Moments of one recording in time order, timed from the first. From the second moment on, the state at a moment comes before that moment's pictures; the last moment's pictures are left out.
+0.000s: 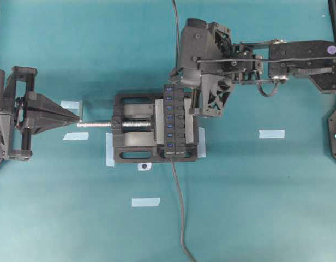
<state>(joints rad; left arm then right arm) 0.01 -0.81 1.10 0.00 0.09 -0.01 -0.12 -0.11 0.45 -0.24 0.42 0.11</state>
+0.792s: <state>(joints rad) 0.01 -0.81 1.10 0.00 0.09 -0.04 -0.04 -0.11 0.45 -0.23 0.42 0.20</state>
